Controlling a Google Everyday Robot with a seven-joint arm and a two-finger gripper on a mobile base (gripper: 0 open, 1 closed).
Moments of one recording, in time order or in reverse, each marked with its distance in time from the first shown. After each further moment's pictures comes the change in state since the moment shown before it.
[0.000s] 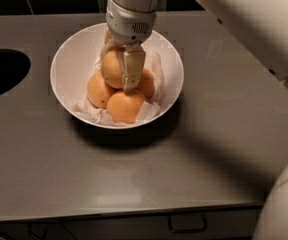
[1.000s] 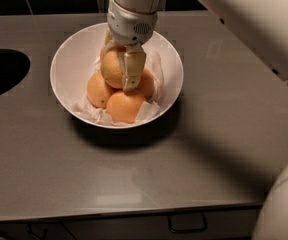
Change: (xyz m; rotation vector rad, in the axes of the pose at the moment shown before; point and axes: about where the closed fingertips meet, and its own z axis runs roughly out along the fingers) arm 0.001 0.003 0.002 -0.008 -0.015 0.006
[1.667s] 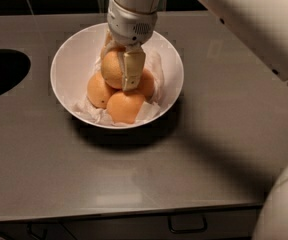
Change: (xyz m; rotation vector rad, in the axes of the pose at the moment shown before) arm 0.000 0.000 0.000 0.000 0.000 0.000
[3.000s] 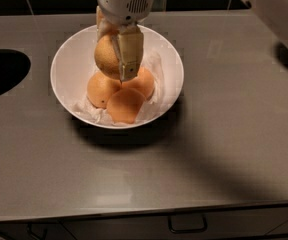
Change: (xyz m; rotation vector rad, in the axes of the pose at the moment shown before) arm -0.034 0.004 -0.058 0.157 0.054 -0.056
